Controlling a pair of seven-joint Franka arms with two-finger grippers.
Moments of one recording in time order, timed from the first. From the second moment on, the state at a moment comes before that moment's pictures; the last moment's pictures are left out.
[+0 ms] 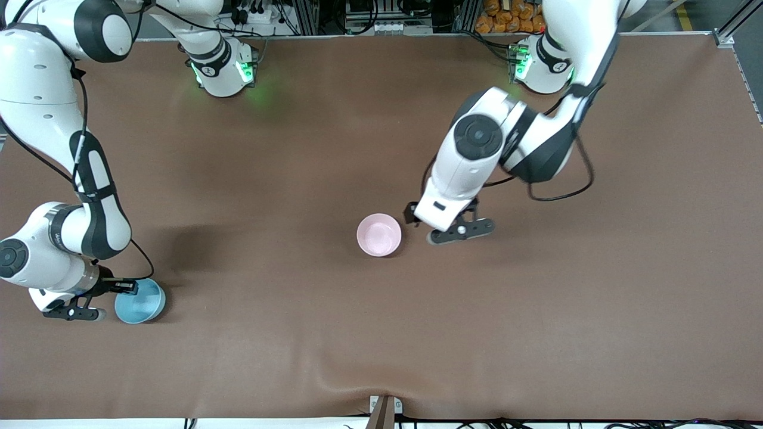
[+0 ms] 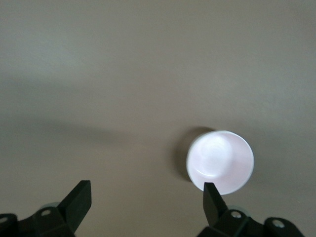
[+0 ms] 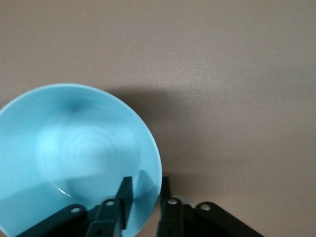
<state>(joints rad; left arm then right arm) -0.44 0.45 -0.19 -1.49 0.07 2.00 -0.85 -0.20 0.81 -0.03 -1.49 -0.02 2.33 -0.13</state>
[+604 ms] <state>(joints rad) -0.27 0.36 -0.19 -1.50 0.08 1.89 -0.58 -0.20 0.73 0.05 -1.45 0.09 2.21 -0.08</state>
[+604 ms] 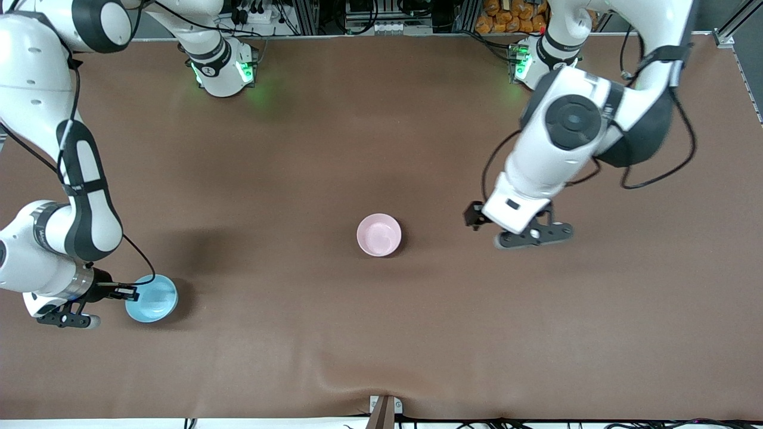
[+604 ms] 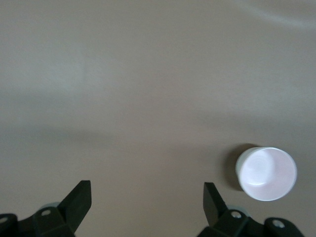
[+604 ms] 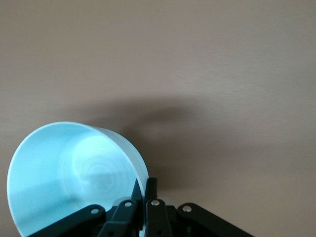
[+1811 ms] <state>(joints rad) -0.08 0.04 -0.06 -1.50 0.06 1.52 -0.10 0.27 0.48 0.17 -1.75 0.24 2.34 0.66</state>
